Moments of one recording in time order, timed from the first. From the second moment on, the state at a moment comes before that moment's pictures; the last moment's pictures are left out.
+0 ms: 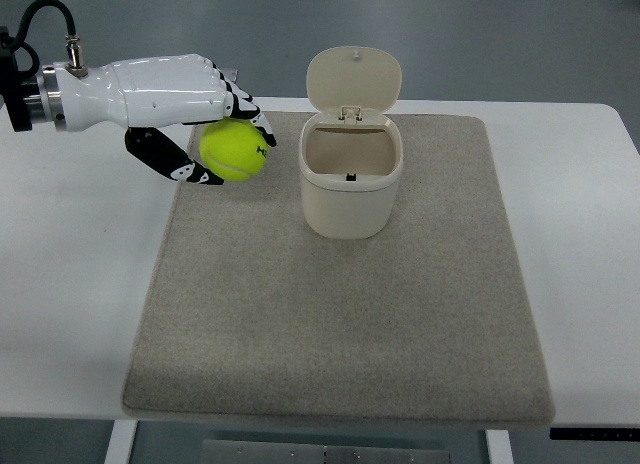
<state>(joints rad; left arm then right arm) -1.01 0.93 -0.61 -1.63 1.74 -0.25 -0.45 0.04 0.00 -0.06 0.21 0.07 -0.11 0.06</state>
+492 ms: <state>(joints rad) -1.17 0.73 -0.55 -1.56 1.75 -0.34 -0.44 0.04 0.00 -0.06 0.21 0.07 -0.11 0.06</state>
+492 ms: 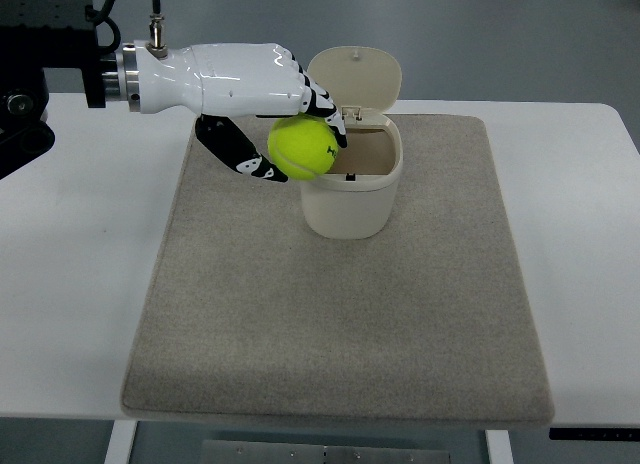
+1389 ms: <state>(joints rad) -1.20 0.44 -0.49 -1.27 1.99 -0.34 -0.35 0.04 0.00 -0.06 0.21 0.07 -0.11 0.06</state>
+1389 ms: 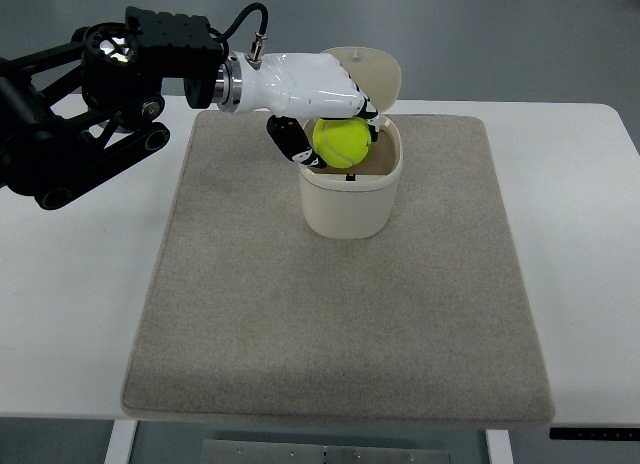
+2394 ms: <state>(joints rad) -1.20 0.44 -0.49 -1.25 1.94 -0.33 -0.35 0.04 0.00 -0.06 0.21 0.07 -0.11 0.06</state>
